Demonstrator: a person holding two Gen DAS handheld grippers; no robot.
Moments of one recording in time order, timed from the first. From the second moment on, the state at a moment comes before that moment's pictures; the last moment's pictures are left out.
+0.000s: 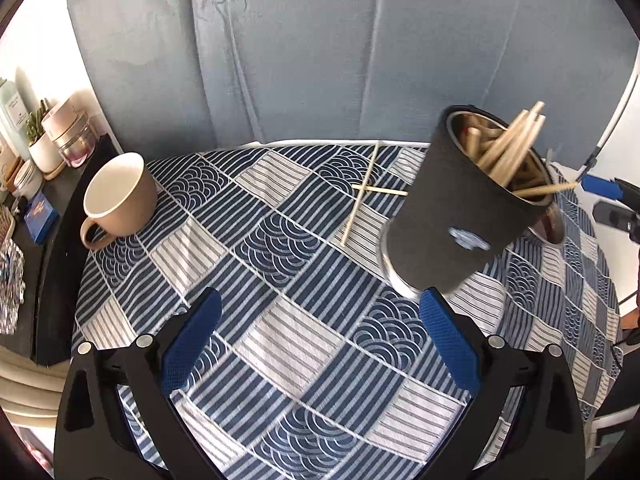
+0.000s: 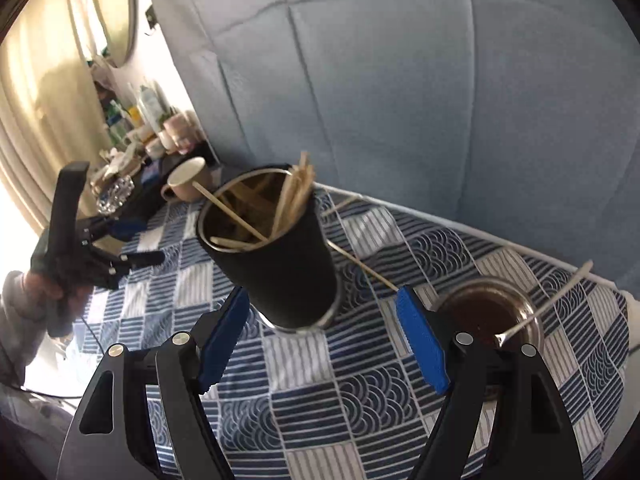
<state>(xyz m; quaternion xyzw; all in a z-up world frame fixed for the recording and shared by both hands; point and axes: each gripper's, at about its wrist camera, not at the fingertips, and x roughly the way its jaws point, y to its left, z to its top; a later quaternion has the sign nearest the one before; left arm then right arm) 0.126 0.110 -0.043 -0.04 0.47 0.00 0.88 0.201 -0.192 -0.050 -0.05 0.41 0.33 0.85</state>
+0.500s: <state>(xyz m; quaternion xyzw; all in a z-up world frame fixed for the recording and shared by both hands) 0.221 0.100 -0.100 -0.01 0.52 -0.04 0.85 0.294 -0.164 -0.126 -0.17 0.51 0.35 0.77</state>
